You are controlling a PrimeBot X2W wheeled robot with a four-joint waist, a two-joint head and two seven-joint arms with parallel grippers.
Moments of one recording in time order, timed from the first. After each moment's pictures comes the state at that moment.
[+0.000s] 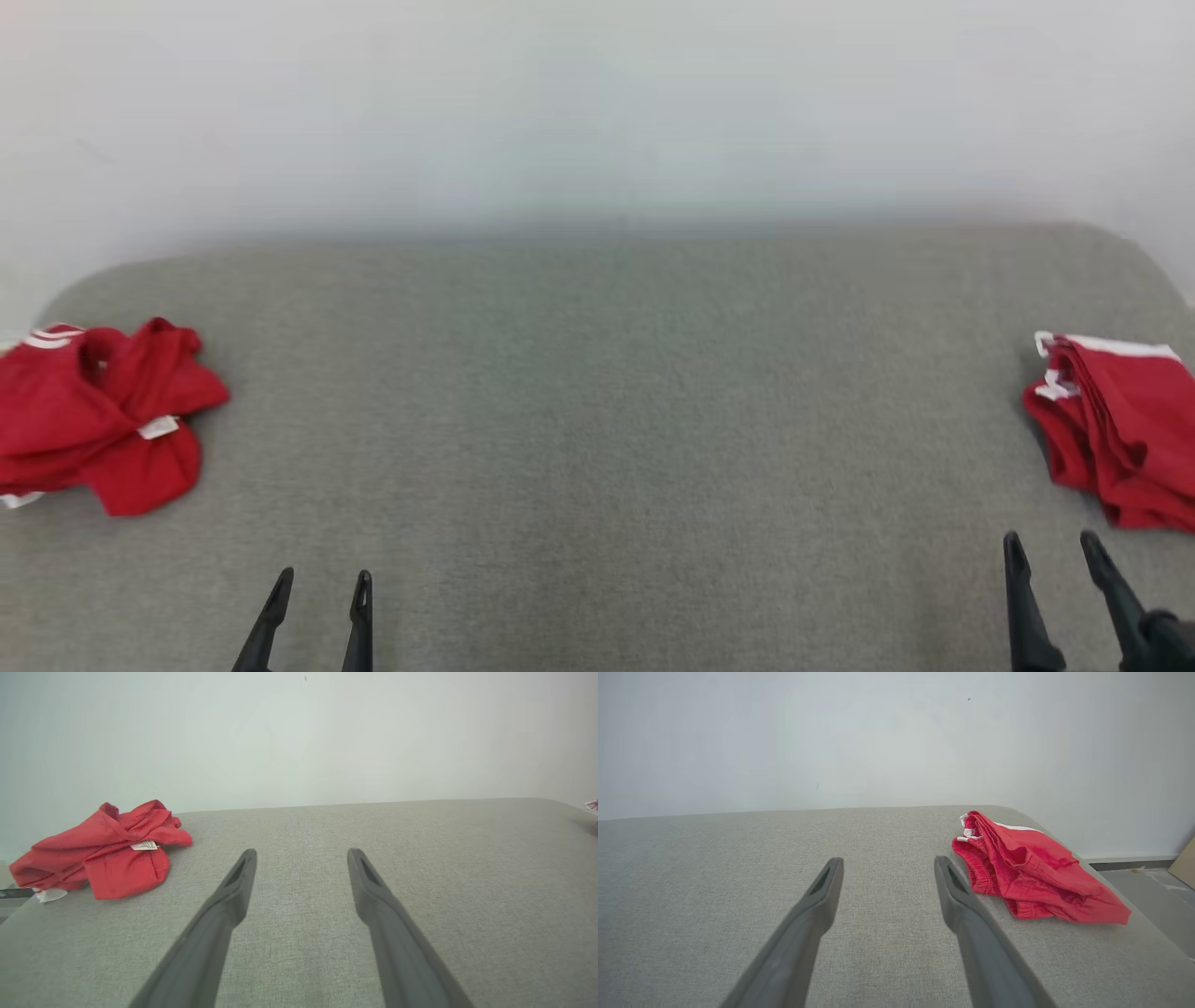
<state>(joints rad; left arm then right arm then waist) 0.08 0.10 -0.03 0.12 -0.10 -0.13 -0.26 0.12 -0.15 -0.12 0.05 0.15 0.13 -0.12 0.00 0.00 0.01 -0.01</state>
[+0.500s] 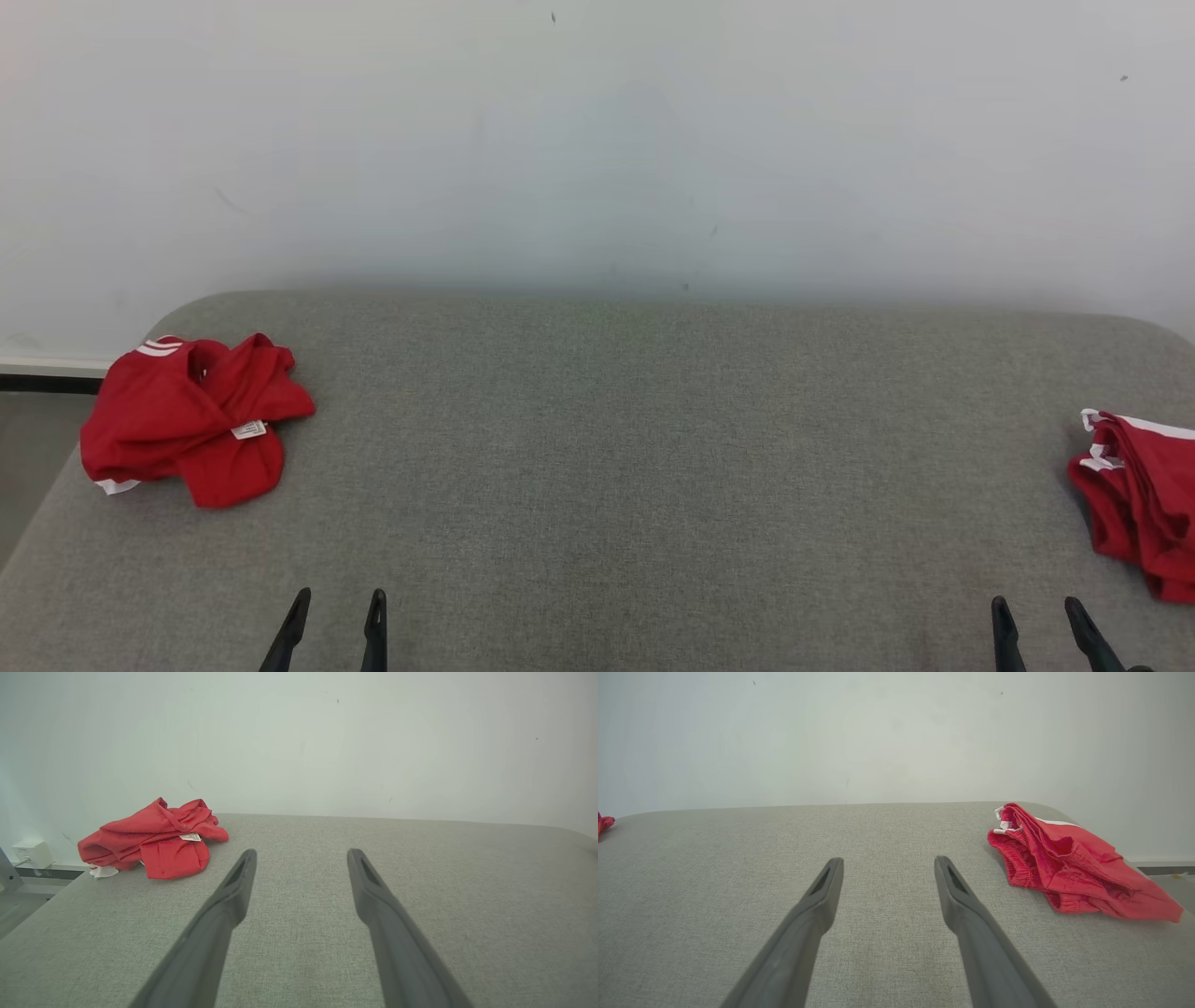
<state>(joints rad) 0.08 0.08 -0.04 0.18 -0.13 -0.13 -0.26 0.18 -0.14 -0.10 0.15 0.18 0.13 -0.18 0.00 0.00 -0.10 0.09</state>
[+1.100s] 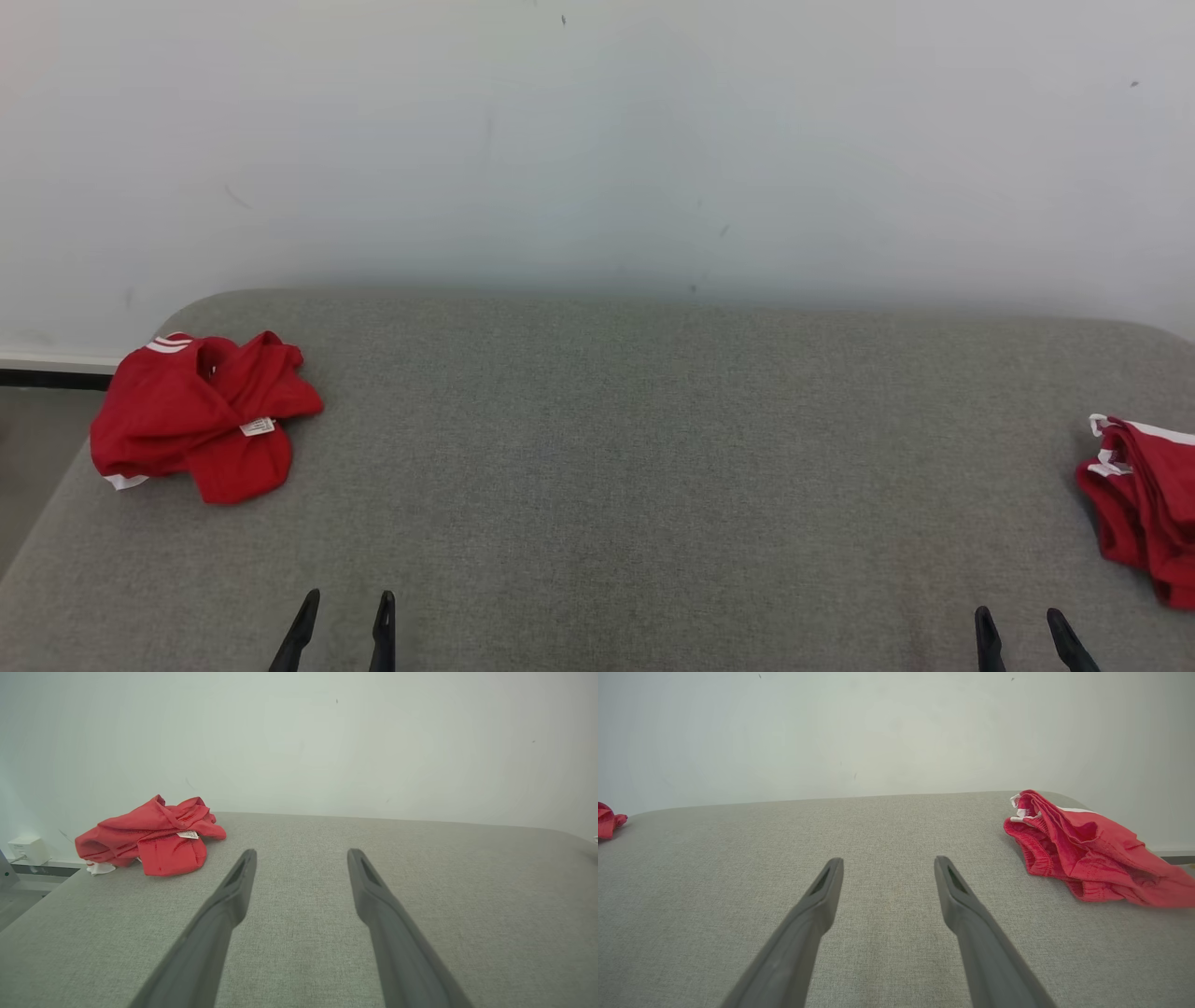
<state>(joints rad) 0.08 0.08 -0.06 0.19 -0.14 -0.13 -0.26 0.19 -0.11 -0.09 0.17 0.18 0.13 -0.18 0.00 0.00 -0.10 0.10</state>
